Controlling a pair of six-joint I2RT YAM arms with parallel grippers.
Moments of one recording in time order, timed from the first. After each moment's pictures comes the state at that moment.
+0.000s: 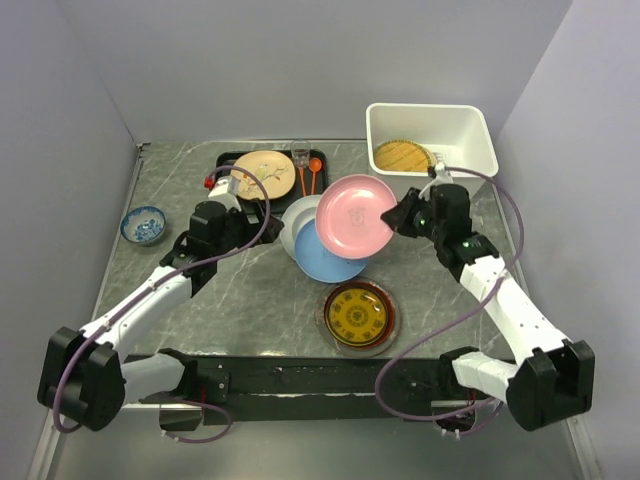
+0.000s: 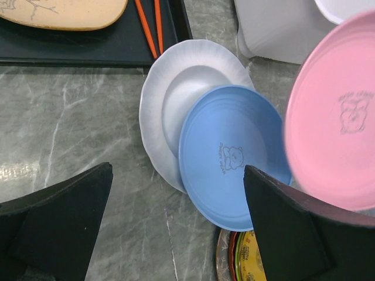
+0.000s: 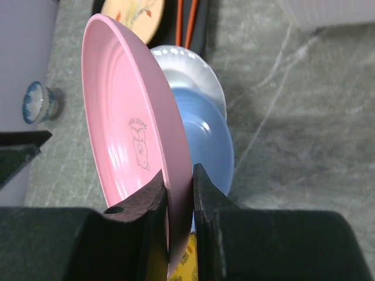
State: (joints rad) left arm -0.41 1.15 0.74 0.05 0.08 -0.56; right arm 0.26 1.12 0.88 -0.22 -0.19 0.55
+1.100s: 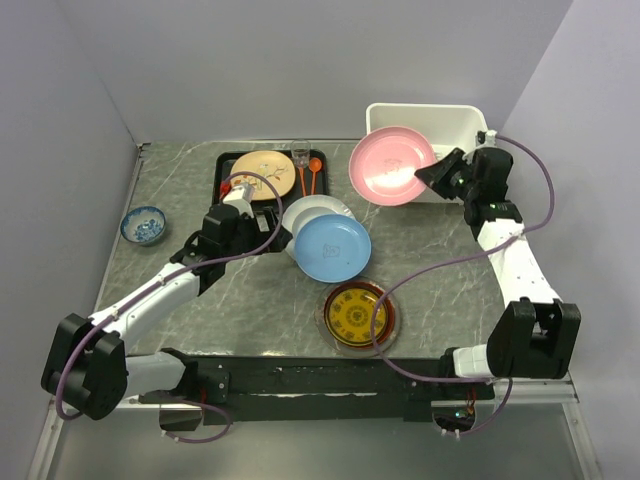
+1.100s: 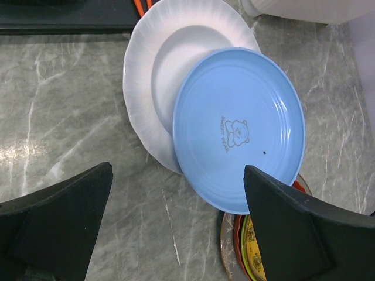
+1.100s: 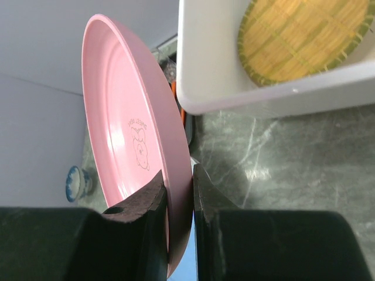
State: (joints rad) left arm -0.46 1.21 0.74 0.01 0.09 -0.54; right arm -0.06 1.34 1.10 -0.12 -0.38 0.66
